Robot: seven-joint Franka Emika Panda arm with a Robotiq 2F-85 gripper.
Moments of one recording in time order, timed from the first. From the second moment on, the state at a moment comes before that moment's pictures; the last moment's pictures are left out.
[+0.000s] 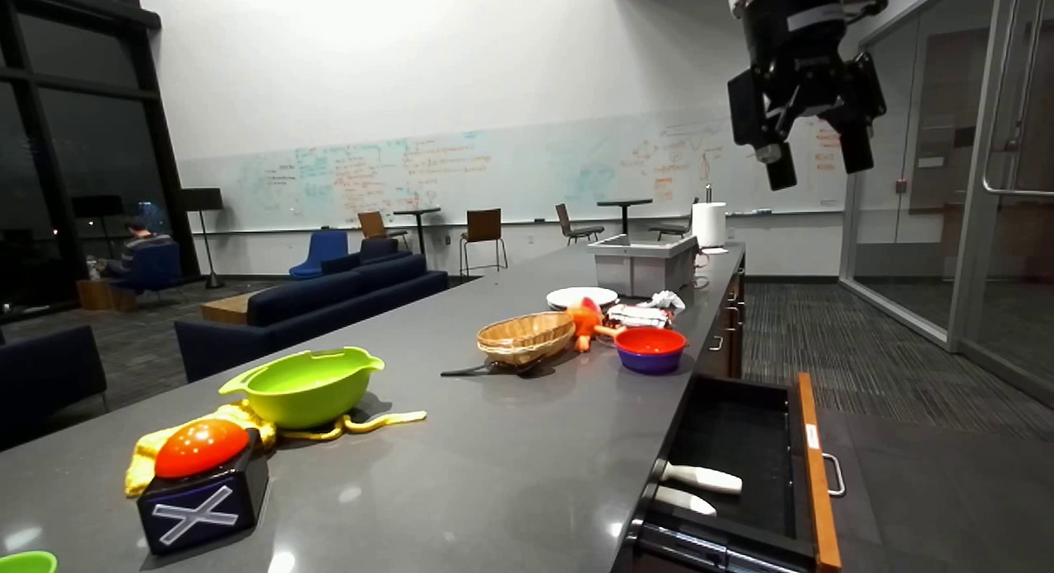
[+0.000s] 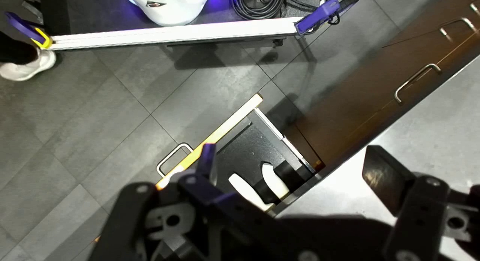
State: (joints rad) arm 0.12 -0.66 0.34 -2.23 0.21 1.38 0.47
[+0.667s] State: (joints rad) arm 0.12 -0.66 0.34 -2.23 0.21 1.38 0.47
